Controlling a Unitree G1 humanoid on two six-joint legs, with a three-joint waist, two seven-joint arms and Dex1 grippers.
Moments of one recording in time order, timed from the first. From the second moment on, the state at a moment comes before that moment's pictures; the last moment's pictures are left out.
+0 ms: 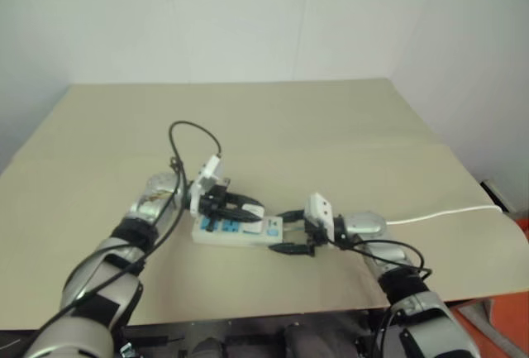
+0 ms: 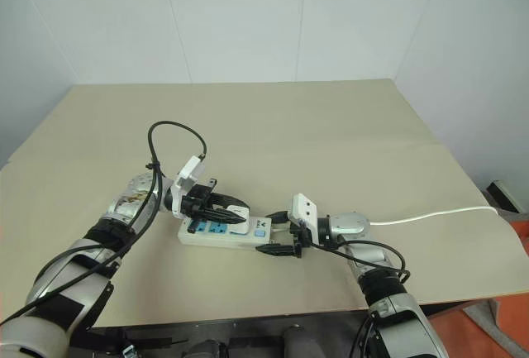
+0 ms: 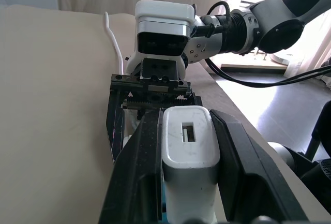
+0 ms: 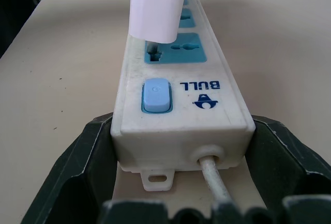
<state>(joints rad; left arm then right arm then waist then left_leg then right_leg) -0.85 0.55 -0.45 0.72 -0.67 -0.02 -1.61 -0.53 -0.34 0.20 0.46 0.18 -0.09 1.27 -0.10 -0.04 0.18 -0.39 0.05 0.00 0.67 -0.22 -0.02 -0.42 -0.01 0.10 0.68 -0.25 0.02</state>
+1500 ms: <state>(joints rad) -0.72 0.48 -0.36 0.78 -0.60 -0.26 -1.61 -0.52 -0.34 0.21 0.43 0.18 -0.07 1.26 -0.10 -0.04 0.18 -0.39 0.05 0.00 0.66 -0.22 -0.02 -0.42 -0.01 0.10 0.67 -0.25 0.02</state>
